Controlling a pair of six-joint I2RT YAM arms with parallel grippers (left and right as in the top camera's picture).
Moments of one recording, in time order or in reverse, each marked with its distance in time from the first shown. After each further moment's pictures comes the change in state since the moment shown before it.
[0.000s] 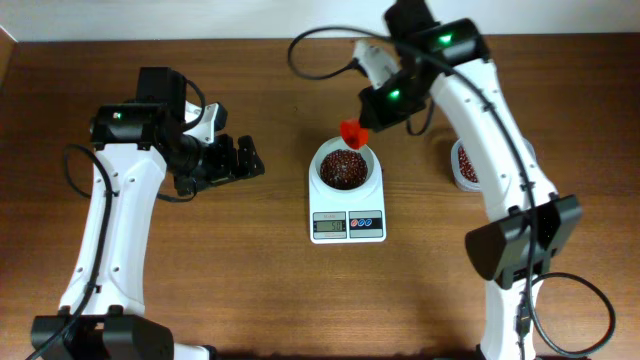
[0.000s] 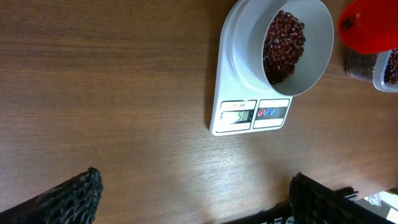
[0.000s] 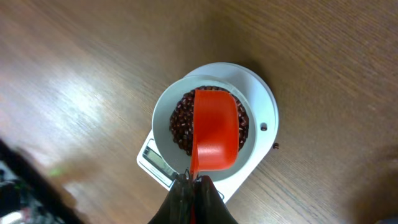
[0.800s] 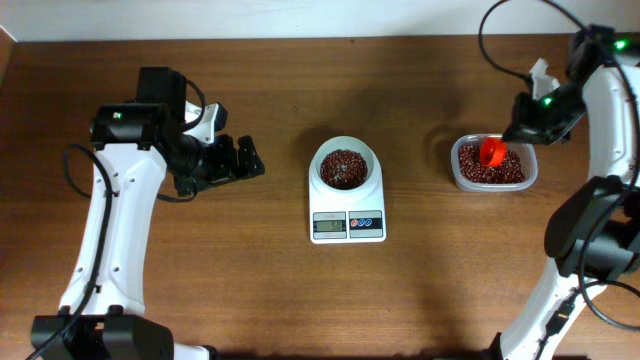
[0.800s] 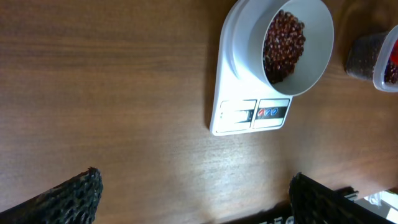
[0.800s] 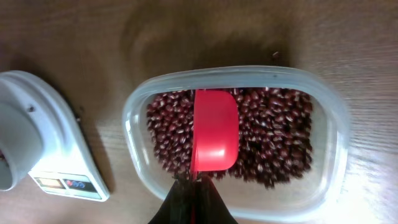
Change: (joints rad) left arm 0.000 0.000 0.000 0.000 0.000 0.000; right arm -0.578 -0.002 -0.297 0.040 0.100 0.063
